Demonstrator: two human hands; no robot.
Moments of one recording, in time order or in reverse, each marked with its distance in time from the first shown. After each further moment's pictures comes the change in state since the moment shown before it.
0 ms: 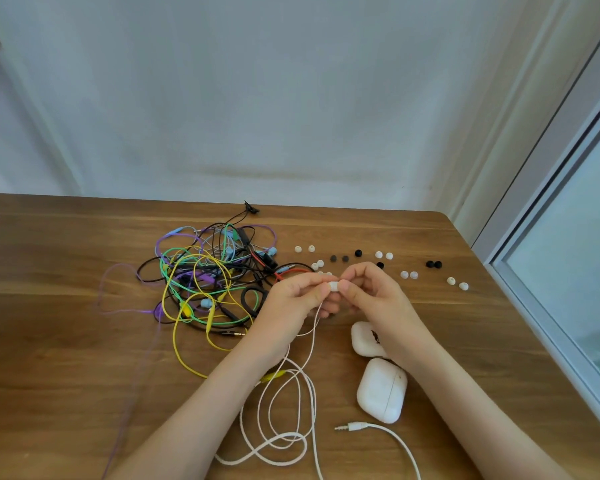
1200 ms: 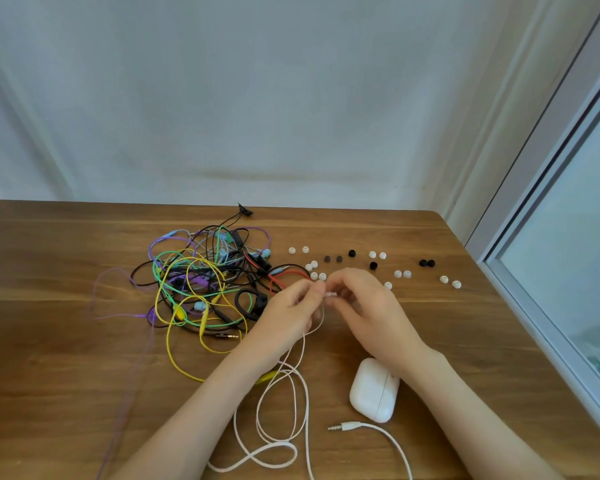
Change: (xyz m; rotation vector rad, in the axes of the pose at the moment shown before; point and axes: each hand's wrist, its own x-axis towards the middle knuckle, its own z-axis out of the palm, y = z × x) left_hand -0.002 -0.005 0.001 0.303 -0.010 0.009; right_hand -0.002 0.008 -0.005 -0.651 -0.038 -0.516
